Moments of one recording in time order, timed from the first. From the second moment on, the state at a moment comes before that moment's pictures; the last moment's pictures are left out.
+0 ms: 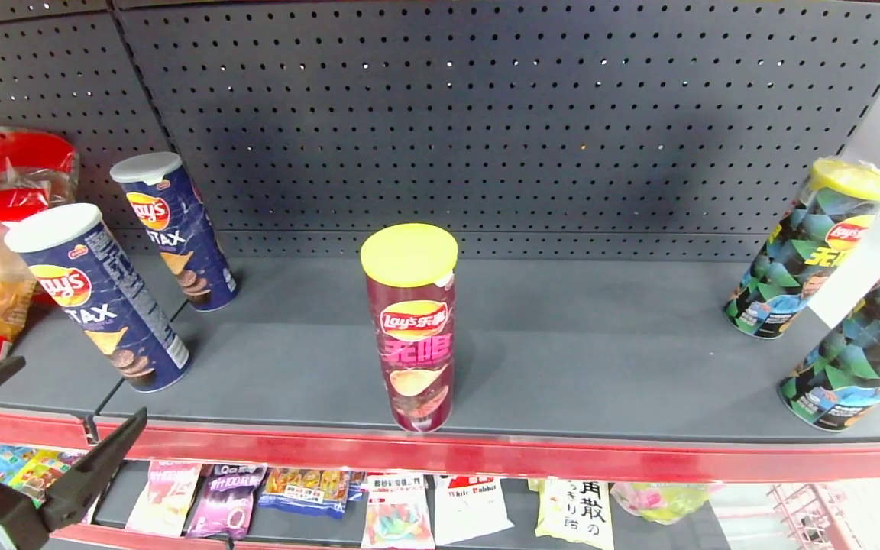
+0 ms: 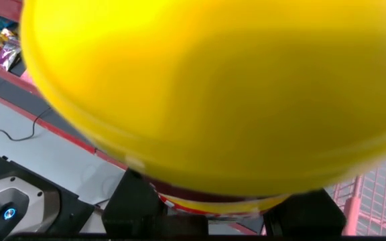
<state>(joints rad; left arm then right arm) -0.30 0.84 -0.19 -0.56 0.15 0.29 0.08 0.30 -0.35 0.28 0.31 -0.11</state>
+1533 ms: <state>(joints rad) -0.37 0.81 -0.17 -0.37 -0.16 0.19 0.41 1.37 -0.89 -0.21 0.28 -0.15</state>
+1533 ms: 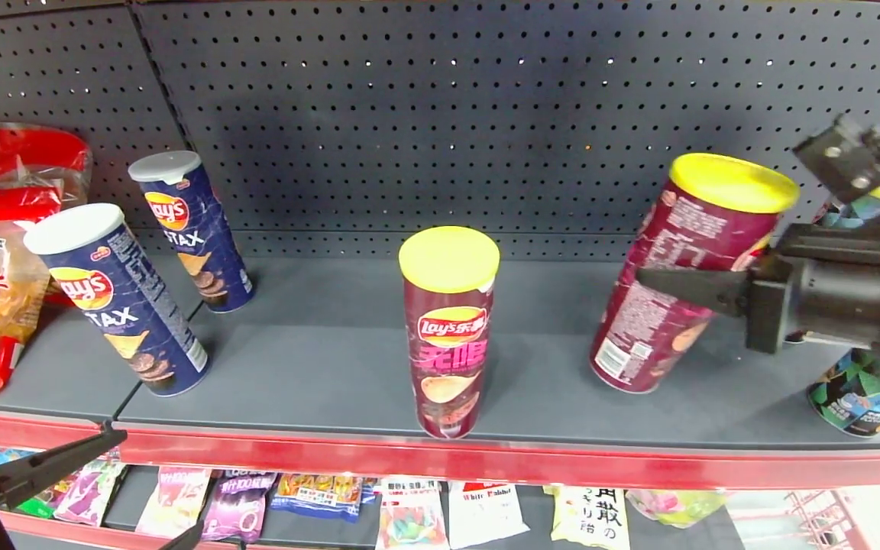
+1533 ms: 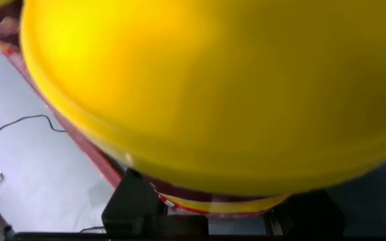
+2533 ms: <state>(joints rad) -0.37 0.86 -0.21 -0.37 -0.16 0.19 0.51 1.84 -1.27 -0.28 0.28 -0.15</state>
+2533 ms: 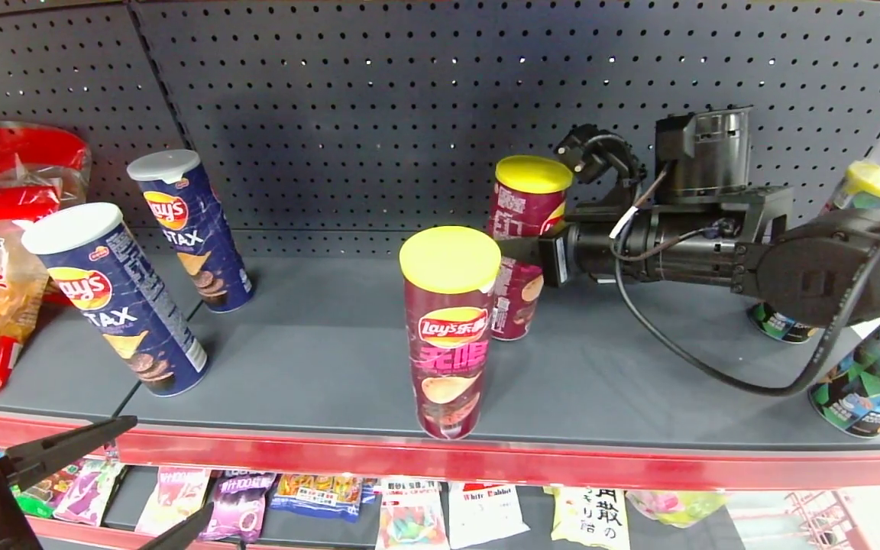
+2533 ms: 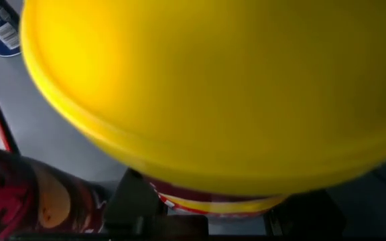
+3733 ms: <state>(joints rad) -0.37 0.88 -0.21 -0.35 -0.16 0.18 0.54 1.84 -1.20 -0.30 0.24 -0.14</state>
